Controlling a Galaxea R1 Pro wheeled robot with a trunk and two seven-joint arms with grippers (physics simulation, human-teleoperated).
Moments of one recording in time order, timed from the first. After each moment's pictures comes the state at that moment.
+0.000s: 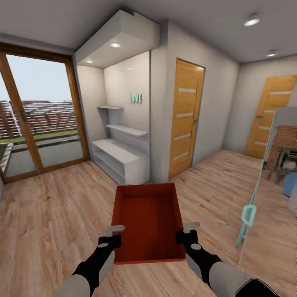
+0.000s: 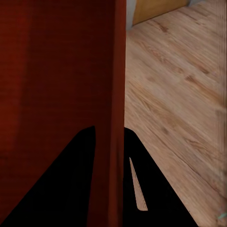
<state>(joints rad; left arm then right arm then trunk) -0.58 -0.13 -0.05 -0.45 0.08 0.11 0.25 -0.72 0.08 0.45 -0.14 -0.31 -0.21 -0.18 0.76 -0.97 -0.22</state>
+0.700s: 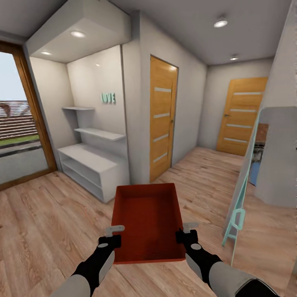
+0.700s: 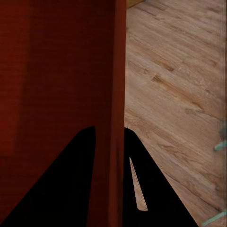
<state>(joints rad) -0.58 -0.13 -0.05 -0.45 0.08 0.11 0.25 -0.72 0.08 0.45 -0.14 -0.31 -0.21 -0.18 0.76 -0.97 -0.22</state>
